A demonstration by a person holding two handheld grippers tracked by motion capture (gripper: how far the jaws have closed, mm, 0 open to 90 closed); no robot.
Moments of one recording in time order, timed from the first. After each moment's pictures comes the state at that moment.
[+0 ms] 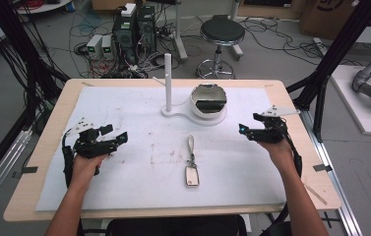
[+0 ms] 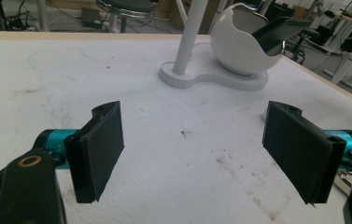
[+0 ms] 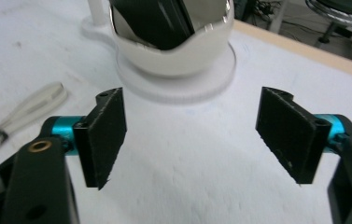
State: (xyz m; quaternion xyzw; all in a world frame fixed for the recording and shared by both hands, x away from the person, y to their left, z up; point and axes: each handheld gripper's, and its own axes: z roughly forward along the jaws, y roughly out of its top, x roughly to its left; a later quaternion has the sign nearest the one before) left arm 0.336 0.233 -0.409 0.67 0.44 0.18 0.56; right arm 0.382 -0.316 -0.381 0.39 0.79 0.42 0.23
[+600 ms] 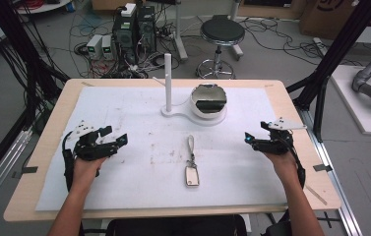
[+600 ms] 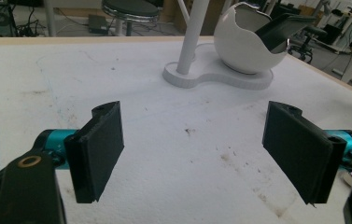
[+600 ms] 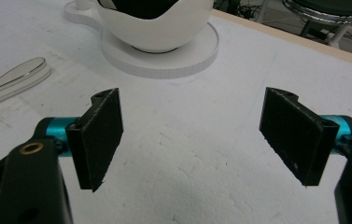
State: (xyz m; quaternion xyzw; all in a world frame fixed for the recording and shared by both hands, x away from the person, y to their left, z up) left arm 0.329 0.232 -0.414 0.67 0.44 0.19 0.56; right arm 0.361 -0.331 -0.401 0.40 0.77 0.42 0.26
